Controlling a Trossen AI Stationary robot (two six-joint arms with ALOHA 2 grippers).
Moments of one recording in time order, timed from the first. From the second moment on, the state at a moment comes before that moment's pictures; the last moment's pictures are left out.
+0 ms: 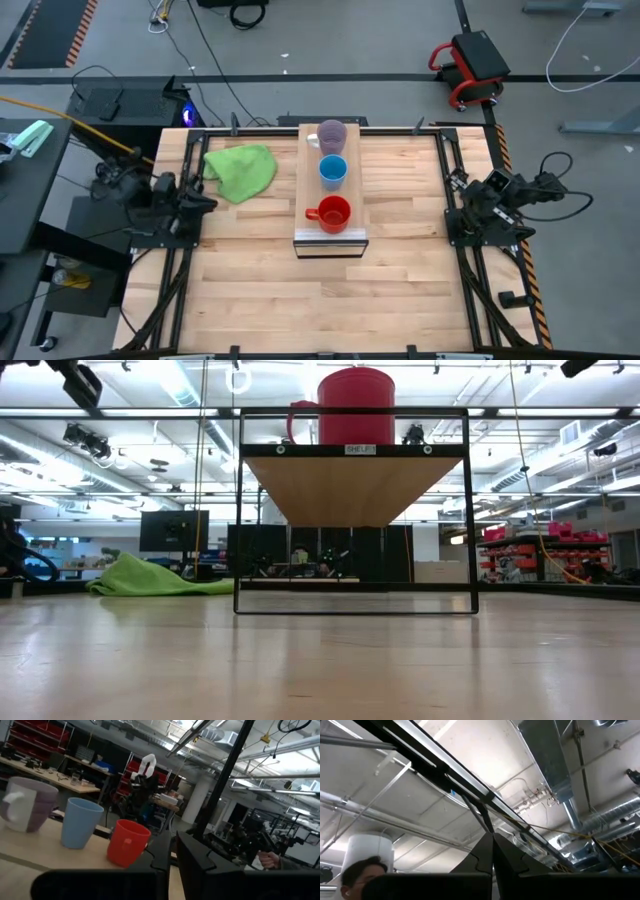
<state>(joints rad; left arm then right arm) -0.71 0.00 0.37 -0.07 -0.69 -0.25 0.34 0.03 0.03 0.95 0.01 0.36</state>
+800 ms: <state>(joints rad) -0.71 0.00 0.01 0.43 -0.41 -0.13 0.34 0.03 0.02 0.70 0.01 0.39</state>
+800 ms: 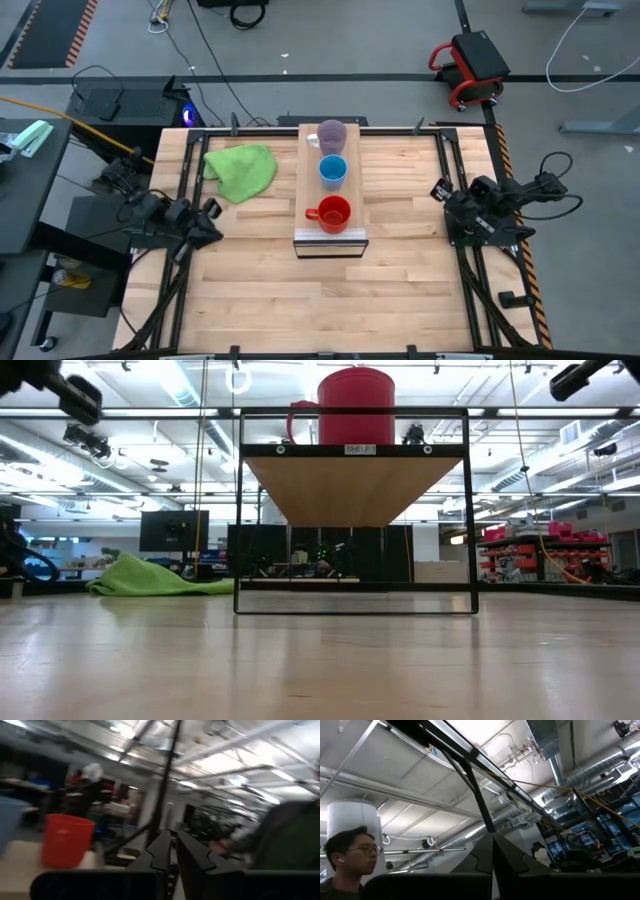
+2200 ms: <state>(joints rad) -0.71 0.02 0.01 0.06 -0.31 -0.10 0.34 0.04 0.02 0.50 0.01 0.37</state>
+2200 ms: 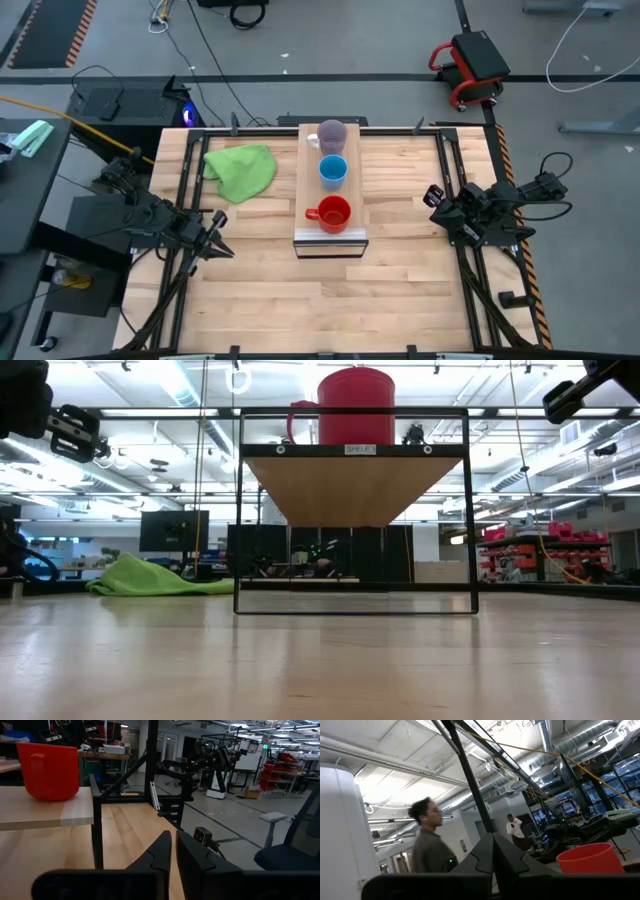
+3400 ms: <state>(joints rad) -0.71 0.02 0.01 0.06 -0.31 -0.10 0.34 0.04 0.02 0.50 0.01 0.37</state>
